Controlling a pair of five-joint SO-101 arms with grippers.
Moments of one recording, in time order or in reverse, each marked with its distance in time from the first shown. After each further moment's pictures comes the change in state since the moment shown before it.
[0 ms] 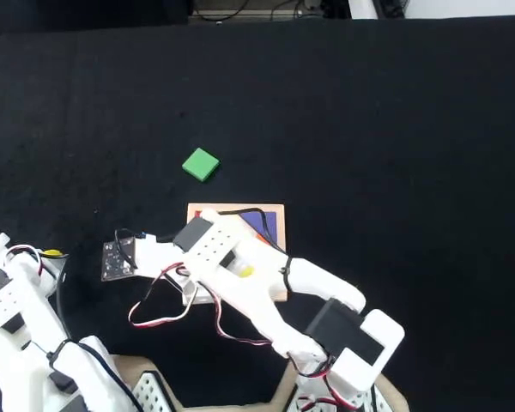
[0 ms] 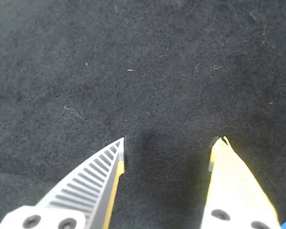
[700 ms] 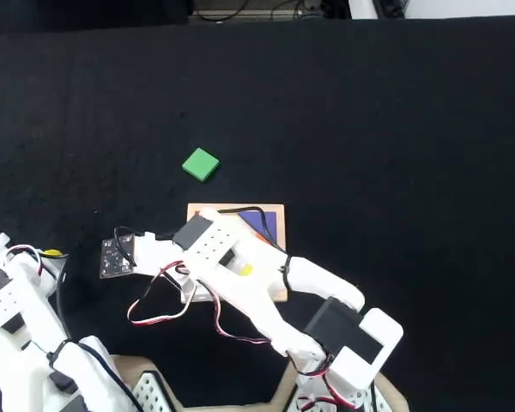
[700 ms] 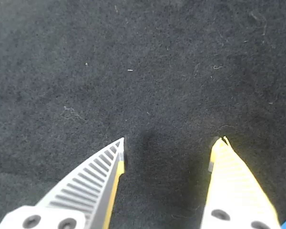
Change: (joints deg) left arm 0.0 0.0 0.0 0.0 0.0; right arm 0.2 0.1 -0.6 -0.6 -0.1
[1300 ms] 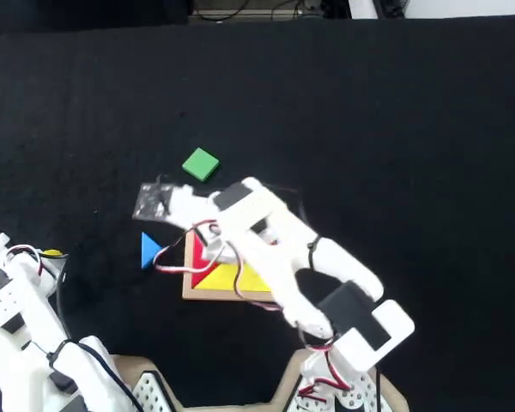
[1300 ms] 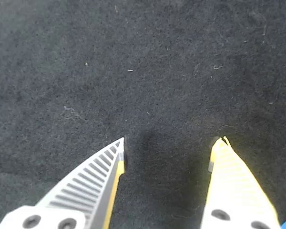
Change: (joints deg) left arm 0.0 0.0 0.0 0.0 0.0; right arm 14.7 0.4 -0.6 -6.9 0.0
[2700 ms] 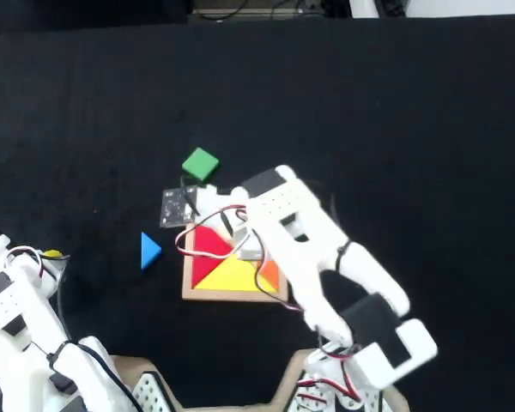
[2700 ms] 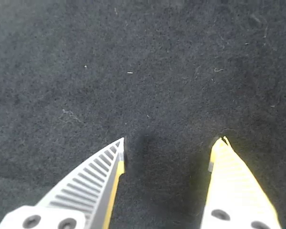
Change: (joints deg) left arm 0.0 0.0 1.7 -2.7 0.0; right arm 6.2 -6.7 1.3 11.3 16.6
